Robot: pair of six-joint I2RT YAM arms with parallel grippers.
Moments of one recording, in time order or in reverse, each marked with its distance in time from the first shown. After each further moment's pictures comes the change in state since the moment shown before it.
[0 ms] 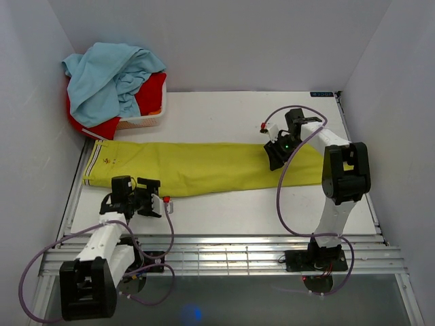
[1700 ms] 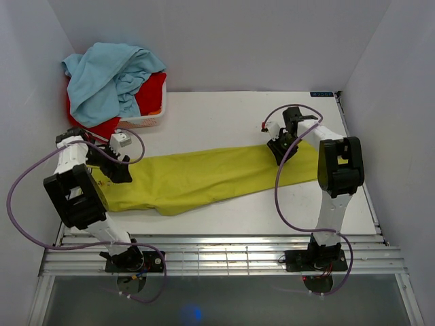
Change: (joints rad) left arm 0.396 0.729 0.952 -0.807 0.123 -0.336; right arm 0.005 0.114 0.060 0.076 0.258 0.022
